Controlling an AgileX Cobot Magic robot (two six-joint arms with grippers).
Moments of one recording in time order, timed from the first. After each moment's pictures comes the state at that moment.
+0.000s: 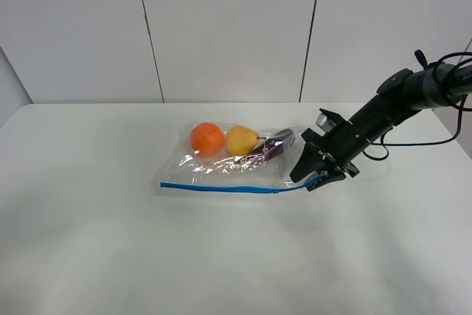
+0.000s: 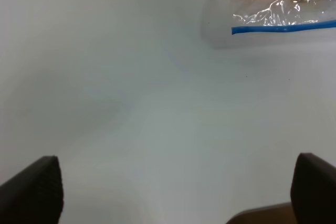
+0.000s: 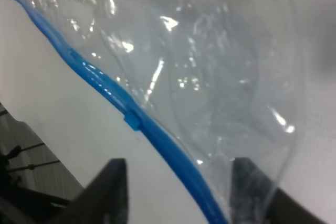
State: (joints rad) left arm -0.08 -0.01 -0.57 -0.10 1.17 0.09; right arm 0.01 2.20 -1.41 0.78 1.21 -0.65
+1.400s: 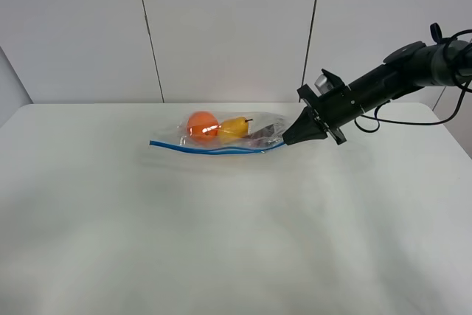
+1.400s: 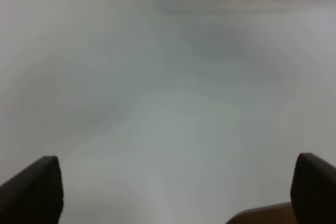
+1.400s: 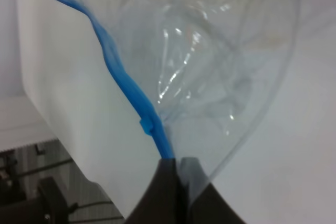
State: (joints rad) left arm -0.08 -0.01 -0.57 -0.10 1.17 0.09; right arm 0.01 2.16 -1.54 0.98 1.21 -0.64
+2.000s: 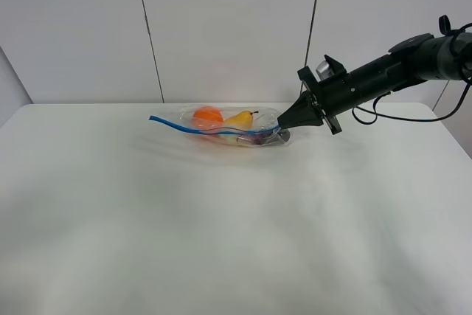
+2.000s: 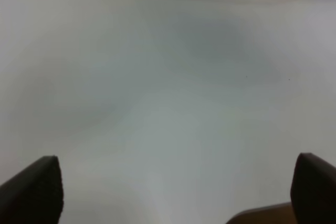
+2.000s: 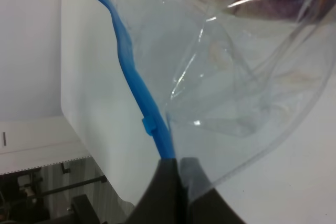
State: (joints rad) left arm -0.08 -0.01 -0.57 -0.10 1.17 0.09; right arm 0.01 2.14 -1.54 1.07 1.21 -0.64
